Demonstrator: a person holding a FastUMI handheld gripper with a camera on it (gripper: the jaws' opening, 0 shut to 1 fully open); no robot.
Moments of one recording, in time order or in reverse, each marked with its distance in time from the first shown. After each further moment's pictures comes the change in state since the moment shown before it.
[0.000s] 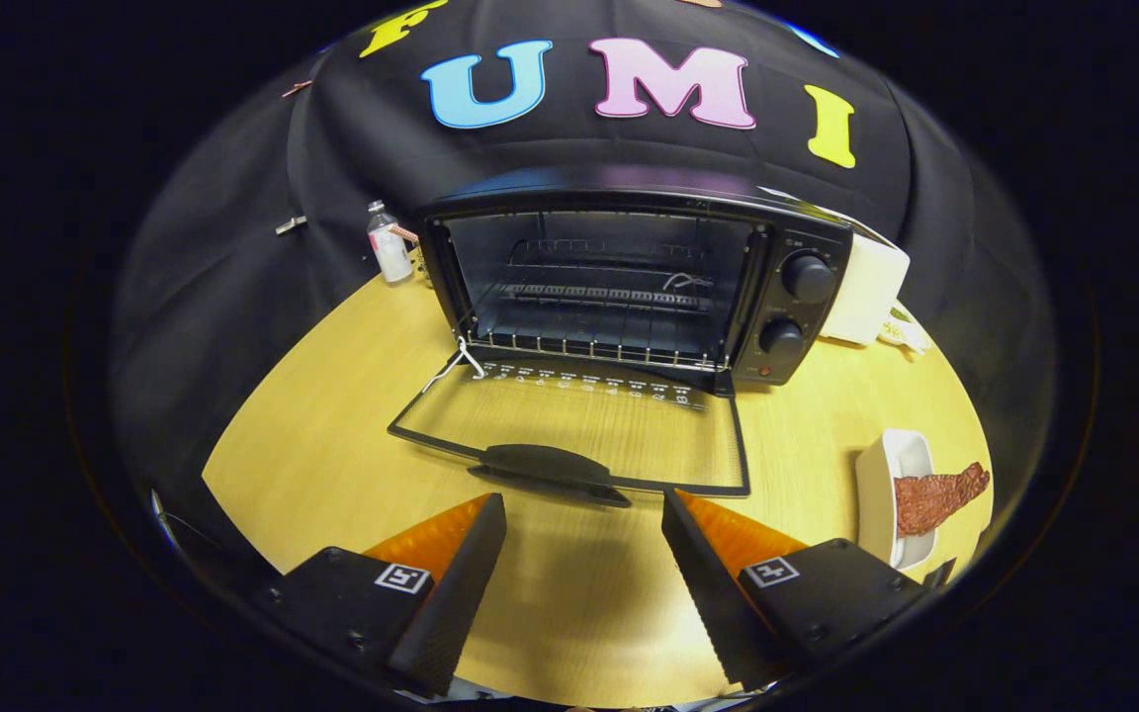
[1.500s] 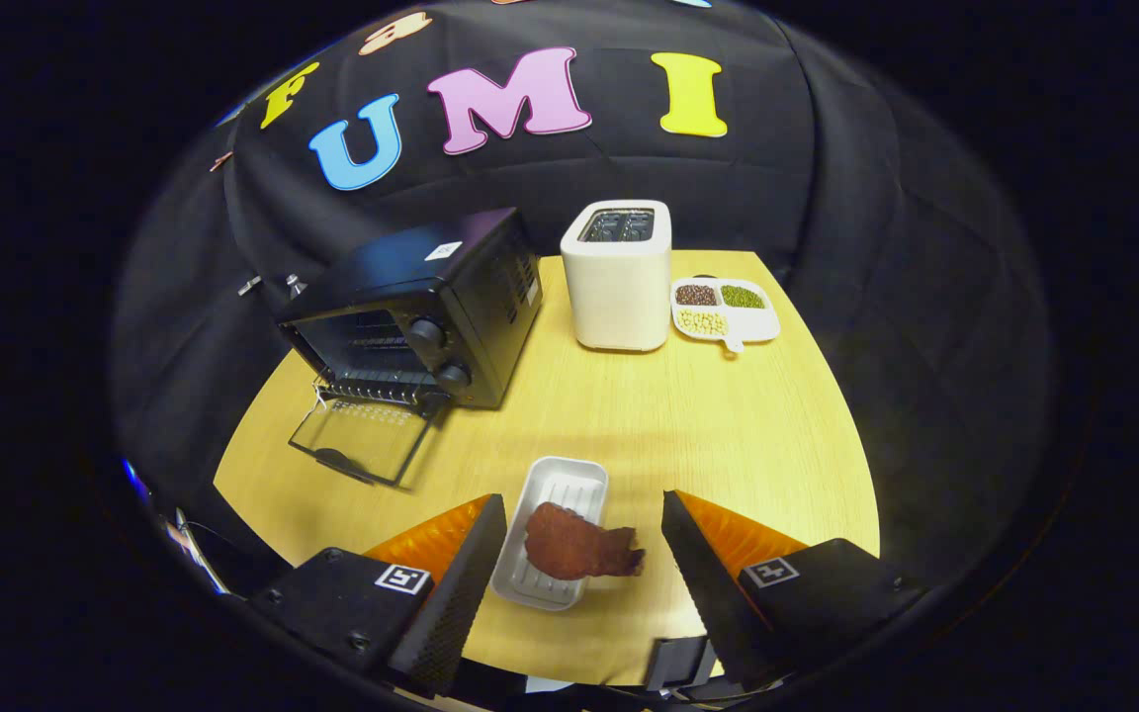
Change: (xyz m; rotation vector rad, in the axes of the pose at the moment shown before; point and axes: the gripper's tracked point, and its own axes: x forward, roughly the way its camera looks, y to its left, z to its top) arm -0.076 -0.307 0.025 0.124 0.055 0.041
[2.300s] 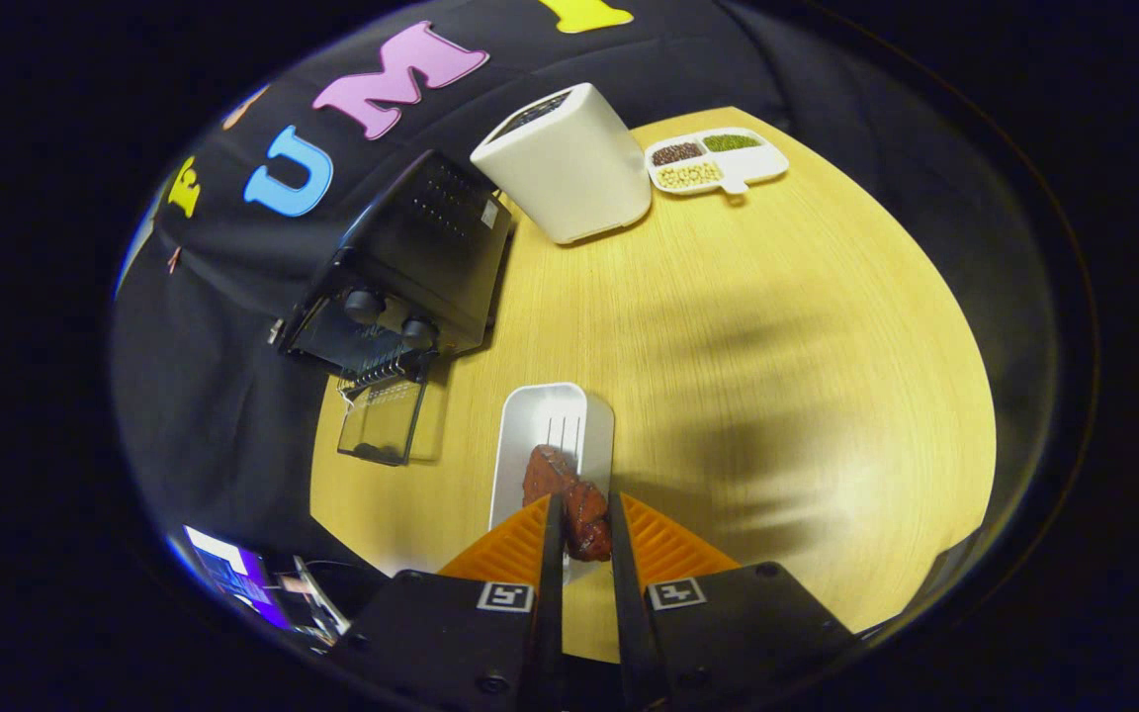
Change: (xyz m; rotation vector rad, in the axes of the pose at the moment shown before) arm 0.034 -0.006 -0.057 0.350 0.291 0.200
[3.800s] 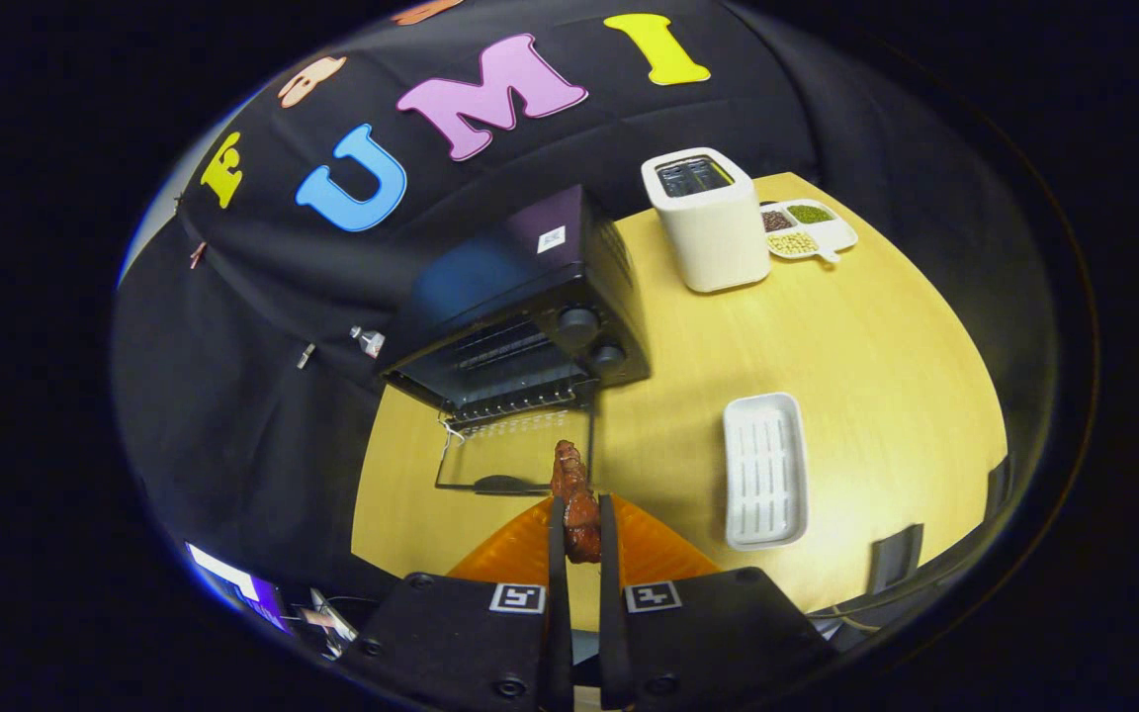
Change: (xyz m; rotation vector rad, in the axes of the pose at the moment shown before) arm -0.024 0.215 -0.014 -0.054 -0.226 -0.014
